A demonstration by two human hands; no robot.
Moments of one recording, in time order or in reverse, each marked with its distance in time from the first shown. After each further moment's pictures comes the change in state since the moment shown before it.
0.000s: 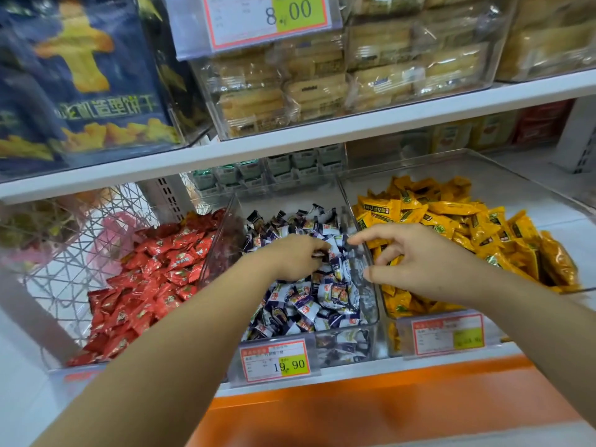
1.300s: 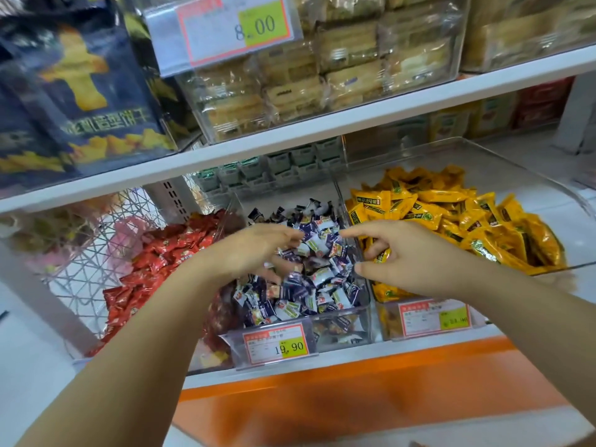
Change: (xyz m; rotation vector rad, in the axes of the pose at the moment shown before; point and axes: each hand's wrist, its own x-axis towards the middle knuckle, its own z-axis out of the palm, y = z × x) left_hand -0.079 0.006 -0.022 -0.704 0.099 -0.100; right_hand -0.010 0.004 0.001 -0.120 -0.031 -0.060
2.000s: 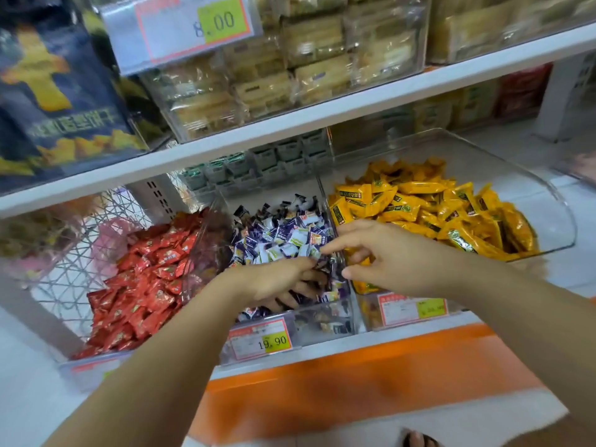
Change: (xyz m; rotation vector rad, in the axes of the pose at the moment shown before) left_hand 0.022 -0.003 0.055 0.133 -0.424 -0.300; right_hand -0.010 -0.001 -0.003 -0.106 -0.126 -0.027
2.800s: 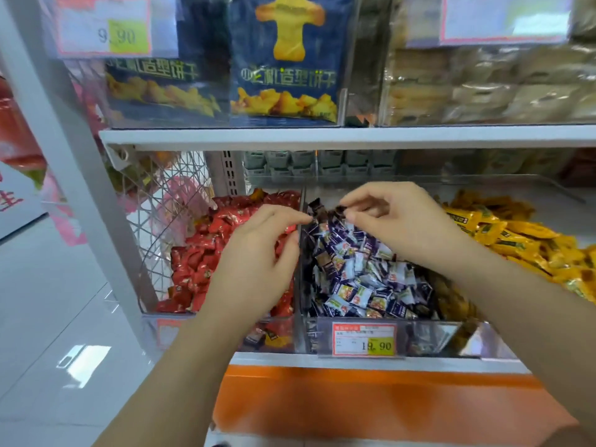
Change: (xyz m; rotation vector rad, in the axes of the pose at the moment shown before) left_hand -0.098 -0.126 -0.036 0.116 1.298 0.747; right_hand 0.099 -0.110 0.031 0.104 0.356 -0.126
